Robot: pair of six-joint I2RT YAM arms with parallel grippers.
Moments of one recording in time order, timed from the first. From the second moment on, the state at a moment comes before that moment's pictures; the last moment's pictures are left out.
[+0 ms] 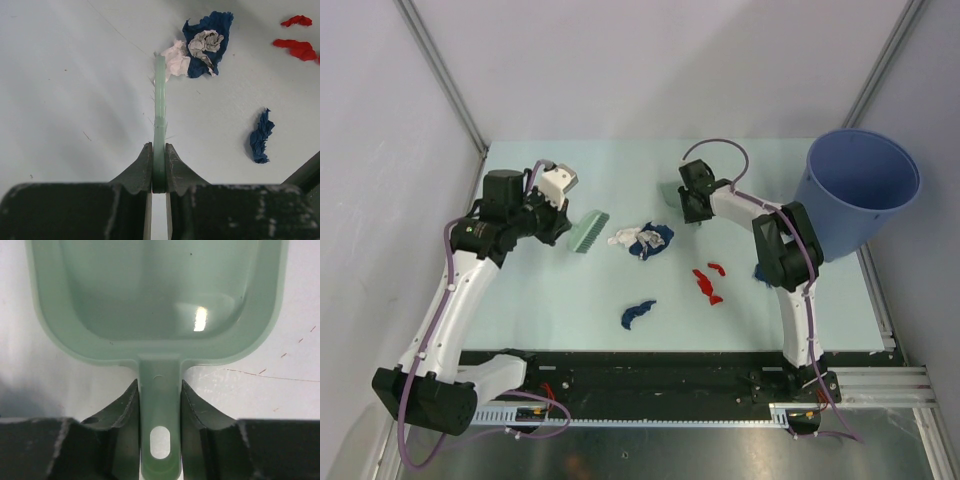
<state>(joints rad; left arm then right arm) -0.20 1.11 1.20 -0.77 0.37 0.34 0.47 2.17 1.61 -0.42 0.16 0.20</state>
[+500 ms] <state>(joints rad) -0.20 1.08 1.15 -0.76 0.41 0.34 0.48 1.84 1.54 -0.54 0.33 0.16</state>
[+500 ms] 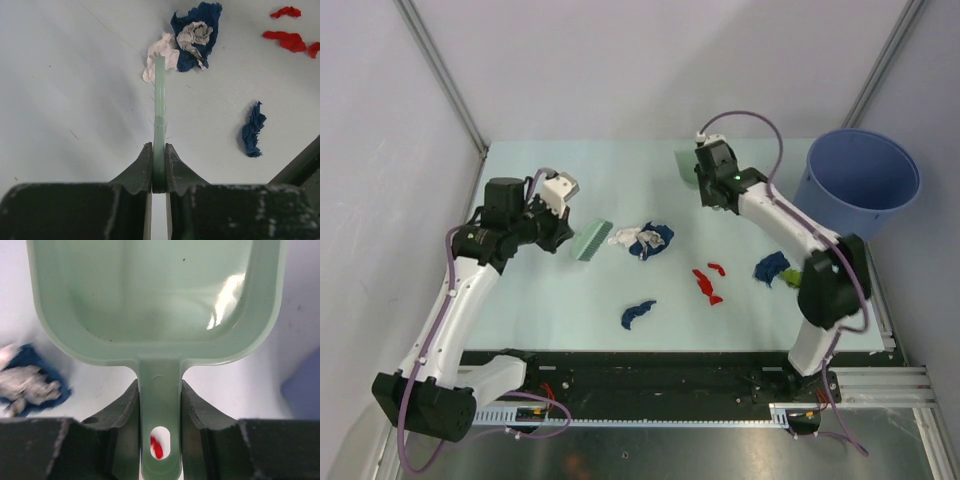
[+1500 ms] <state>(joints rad) -0.32 1.04 1.03 -0.77 0.39 0.39 1.42 1.44 1.06 -1.15 0.15 0.72</state>
